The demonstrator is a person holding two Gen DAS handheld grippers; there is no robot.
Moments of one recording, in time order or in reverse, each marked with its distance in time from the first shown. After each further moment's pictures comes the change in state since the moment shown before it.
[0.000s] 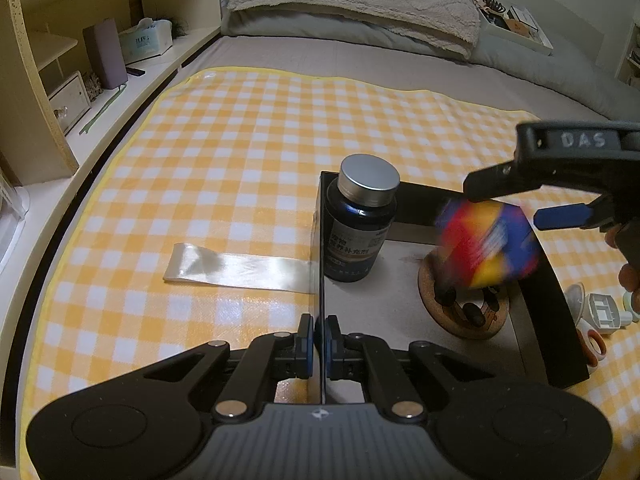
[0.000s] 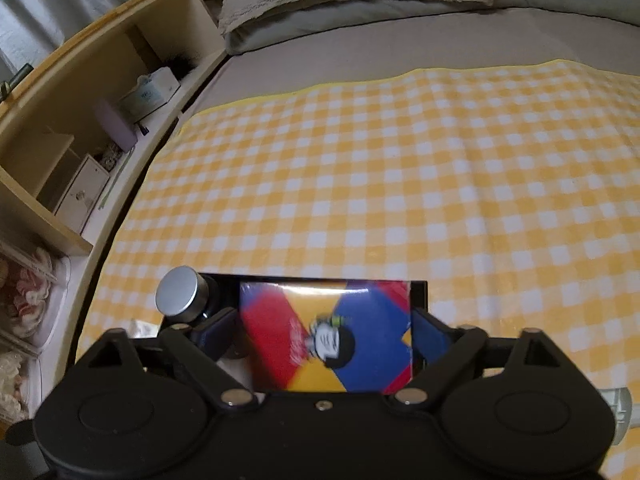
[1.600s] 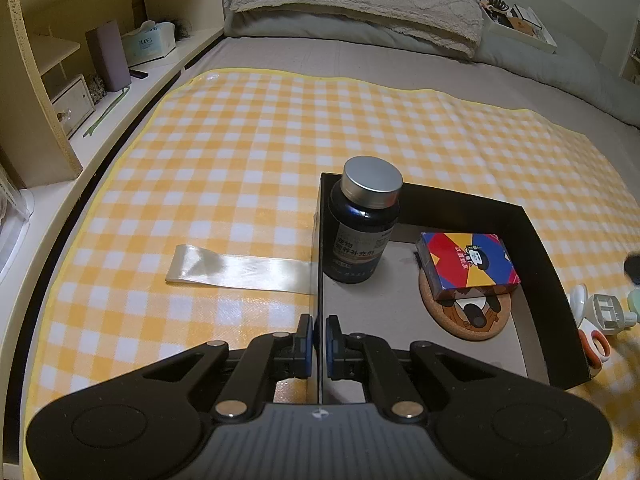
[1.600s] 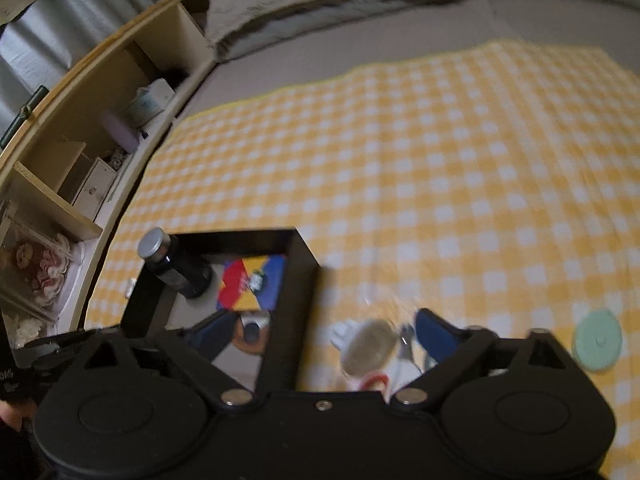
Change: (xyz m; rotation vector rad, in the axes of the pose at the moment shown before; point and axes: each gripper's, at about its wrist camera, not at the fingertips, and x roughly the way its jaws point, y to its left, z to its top) left arm -0.001 -0.004 0.000 0.002 -0.001 0.017; right arm -0.087 -0.106 -0.031 0.034 0.035 0.039
